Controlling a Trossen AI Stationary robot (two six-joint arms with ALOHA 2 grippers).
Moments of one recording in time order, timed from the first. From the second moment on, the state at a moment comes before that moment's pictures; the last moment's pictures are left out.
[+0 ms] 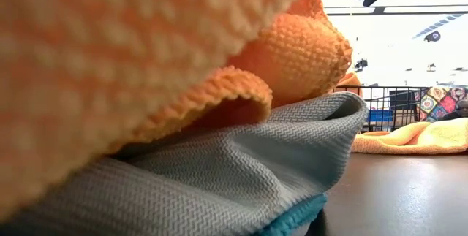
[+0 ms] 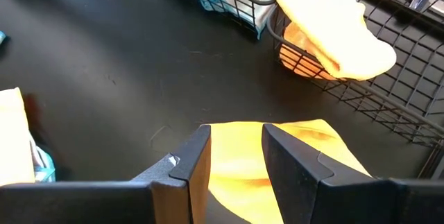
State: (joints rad) left arm -0.62 1.10 2.08 -1.51 -0.47 -0.25; right arm 0.32 1.26 1.37 -1.34 0.50 1.15
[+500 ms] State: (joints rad) left arm -0.62 0.88 1.61 -1.11 -0.02 -0.16; right arm 0.32 1.26 1.37 -1.34 0.50 1.20
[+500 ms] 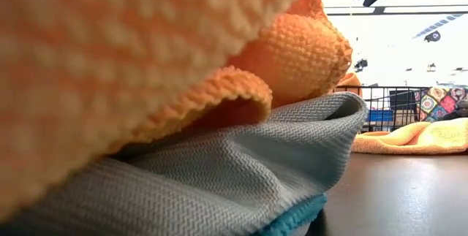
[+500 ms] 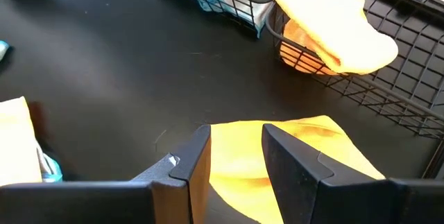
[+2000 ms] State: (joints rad) left arm -0.65 0.55 0.45 -0.32 -0.03 -1.08; right arm 0.32 1.26 1.33 -1.32 0.53 1.19
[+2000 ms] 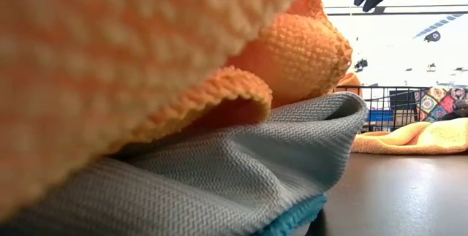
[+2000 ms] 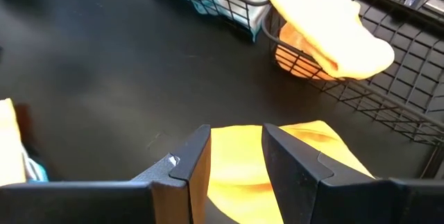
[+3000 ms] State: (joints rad) left arm -0.85 1.05 0.49 -0.28 0.21 -1.65; right arm 0.32 1.26 1.29 -1.30 0.52 1.19
